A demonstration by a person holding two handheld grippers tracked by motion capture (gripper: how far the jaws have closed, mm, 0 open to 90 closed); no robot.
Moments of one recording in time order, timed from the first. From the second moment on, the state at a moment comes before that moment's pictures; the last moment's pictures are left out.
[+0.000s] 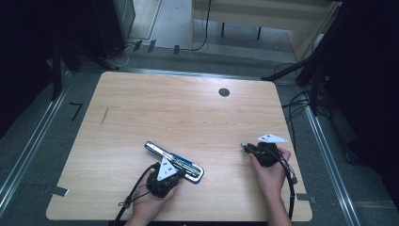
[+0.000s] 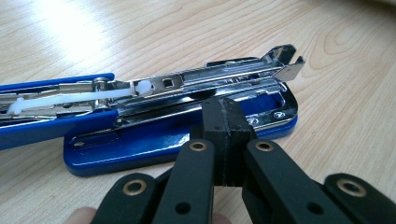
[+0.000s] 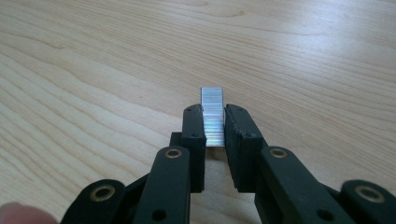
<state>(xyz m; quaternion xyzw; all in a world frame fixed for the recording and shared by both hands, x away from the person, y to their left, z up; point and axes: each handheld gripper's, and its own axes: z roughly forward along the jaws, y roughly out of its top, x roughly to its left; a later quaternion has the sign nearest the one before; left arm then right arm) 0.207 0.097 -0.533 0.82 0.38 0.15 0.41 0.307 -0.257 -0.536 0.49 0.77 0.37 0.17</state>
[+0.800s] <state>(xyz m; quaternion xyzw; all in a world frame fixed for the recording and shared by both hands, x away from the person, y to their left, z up) 0.207 0.098 -0.533 0.82 0.38 0.15 0.41 0.291 -0.229 -0.511 0.43 0.80 0.39 0.15</state>
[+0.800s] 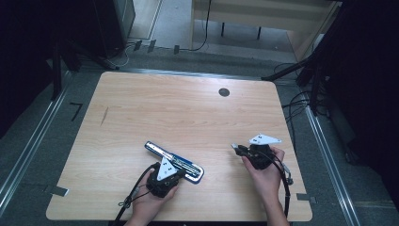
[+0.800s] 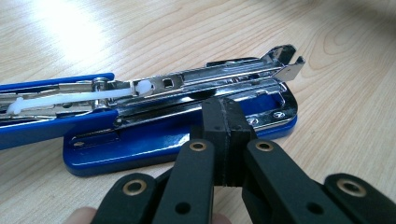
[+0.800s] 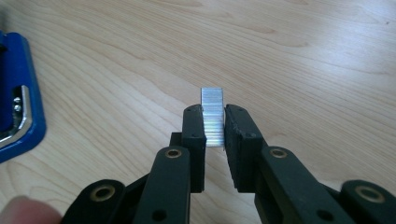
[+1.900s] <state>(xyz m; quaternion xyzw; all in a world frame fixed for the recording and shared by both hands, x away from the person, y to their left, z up) 0.206 0.097 -0.533 0.82 0.38 0.15 0.41 0.273 -0.183 -0.497 0.37 0.83 0.40 0.12</state>
